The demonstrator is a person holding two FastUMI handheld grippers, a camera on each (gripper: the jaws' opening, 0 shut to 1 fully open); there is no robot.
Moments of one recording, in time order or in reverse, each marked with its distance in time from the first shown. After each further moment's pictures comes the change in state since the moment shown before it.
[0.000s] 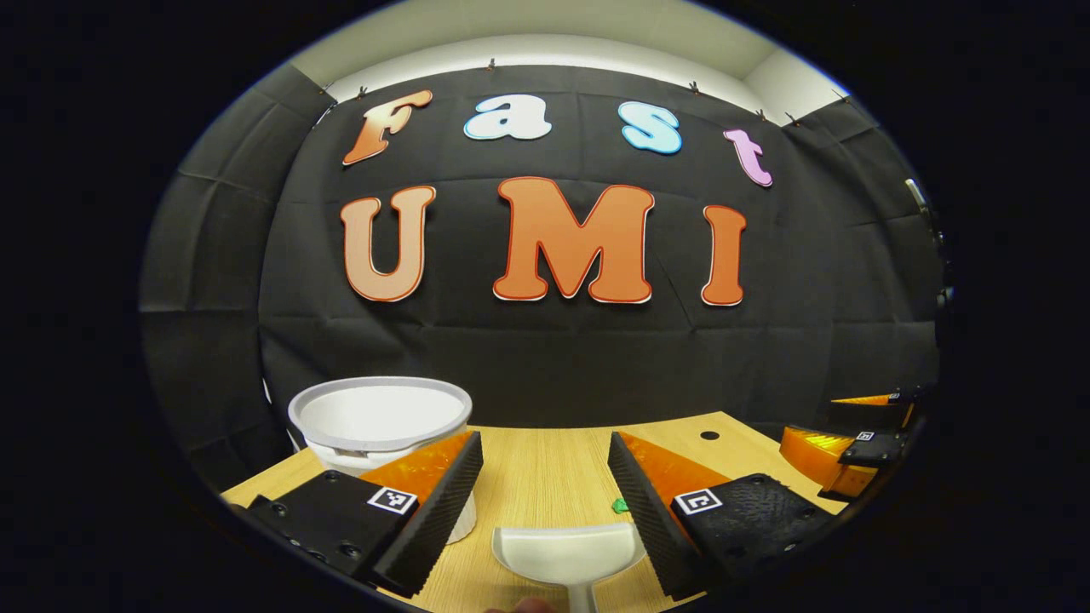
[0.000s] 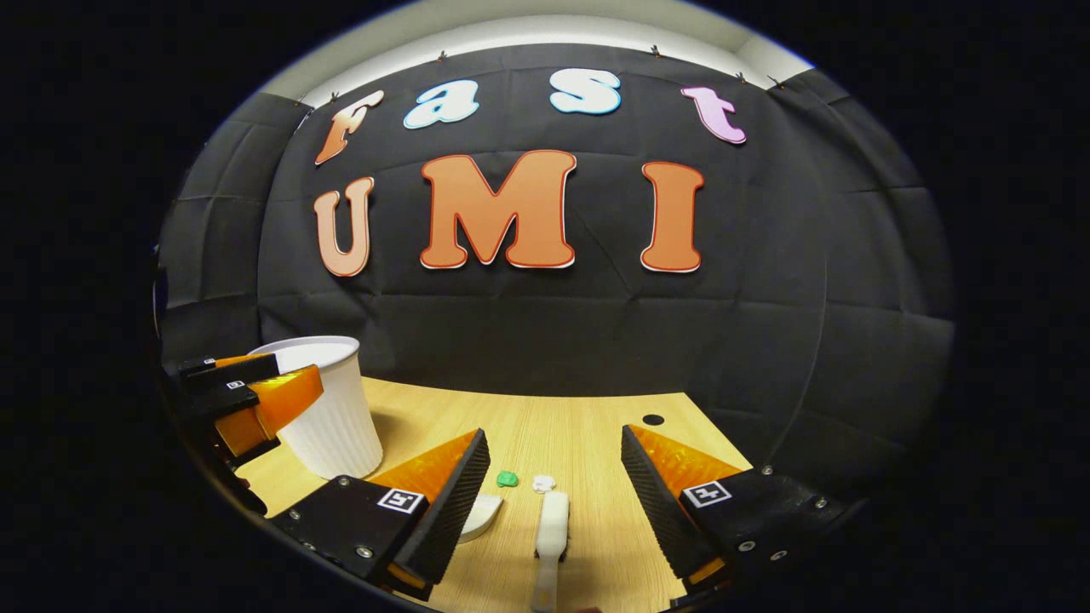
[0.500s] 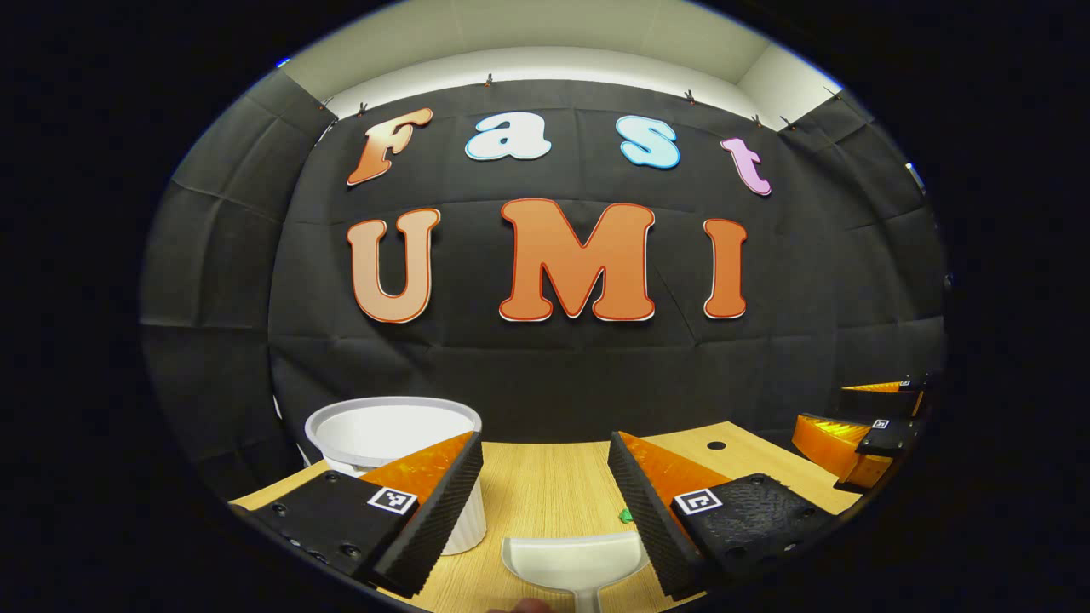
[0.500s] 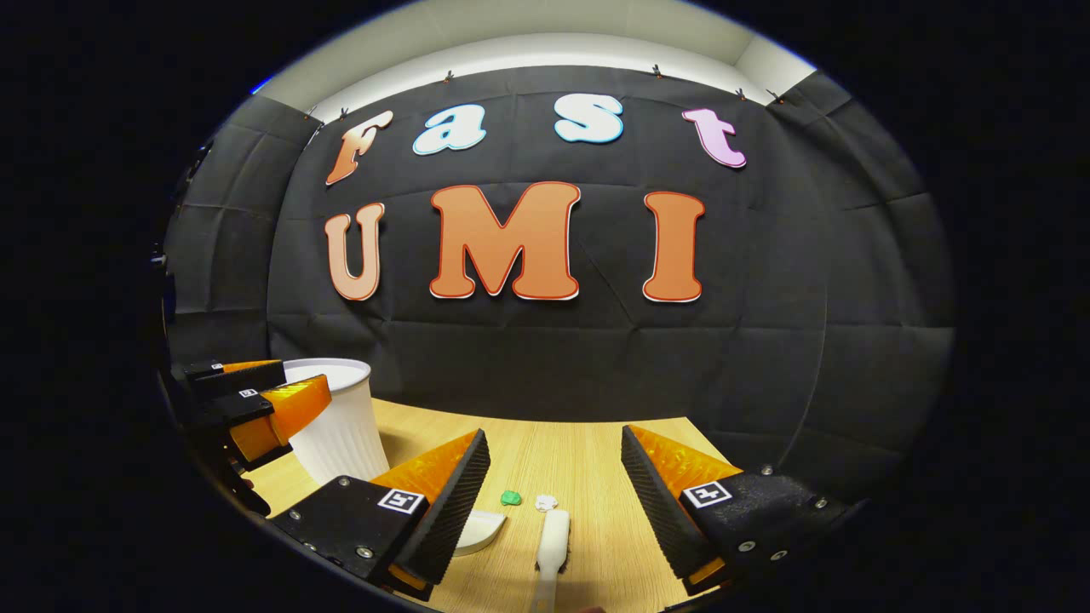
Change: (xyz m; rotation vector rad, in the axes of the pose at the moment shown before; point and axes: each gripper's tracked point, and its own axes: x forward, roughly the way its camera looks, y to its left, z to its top) left arm -0.011 0.003 0.021 0.022 -0.060 0.028; right arm -0.015 0.001 0.024 -0.011 -0.094 0.021
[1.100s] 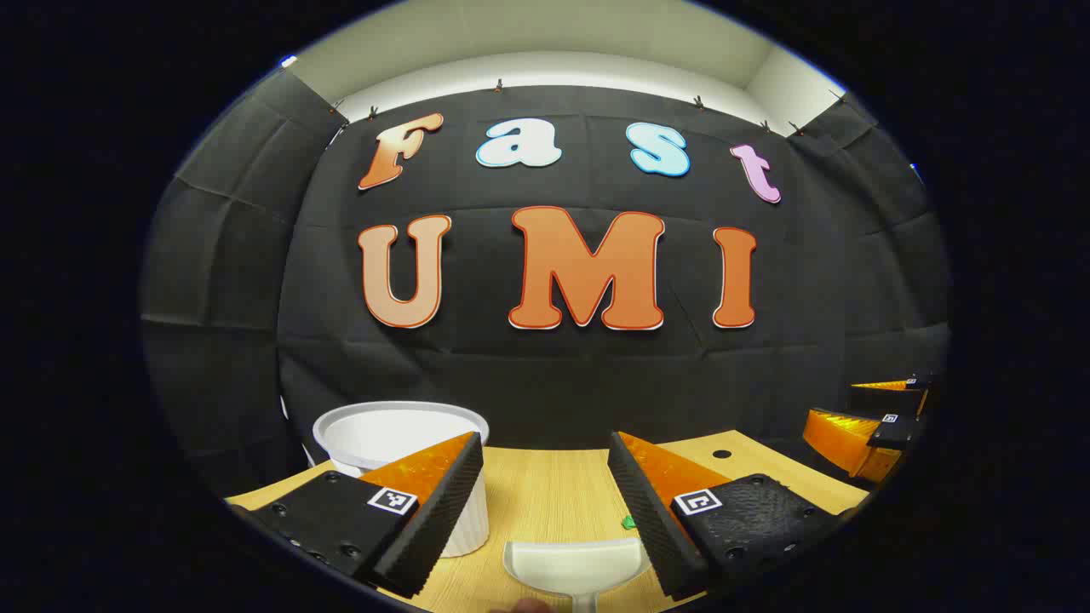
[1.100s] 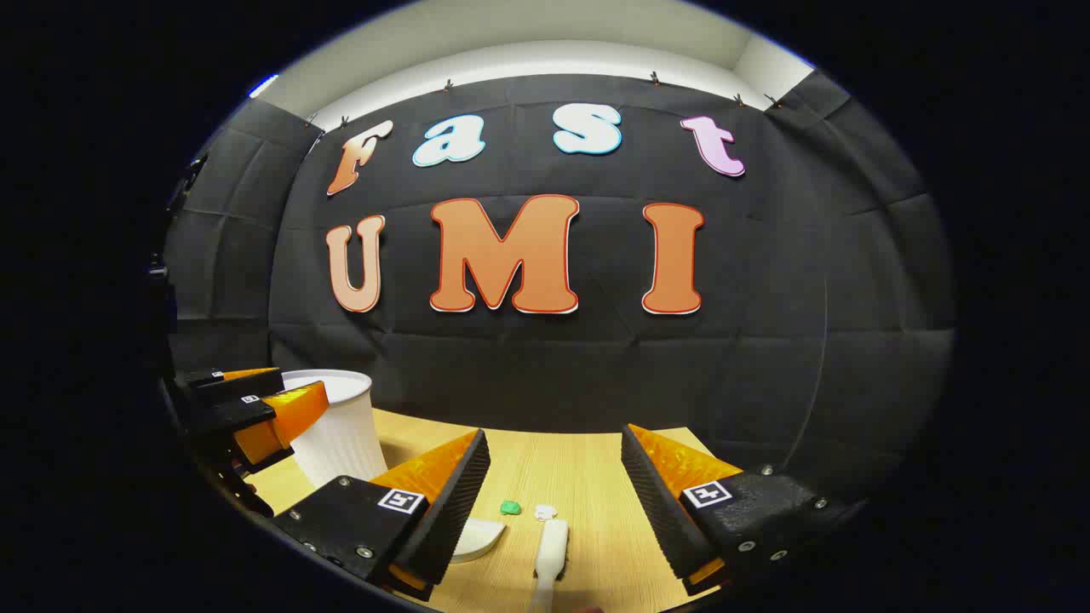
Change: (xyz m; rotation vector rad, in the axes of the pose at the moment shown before) left arm -0.005 0.001 0.007 -0.003 -0.008 0.033; right arm -0.003 -0.008 0.015 0.007 -0.046 0.000
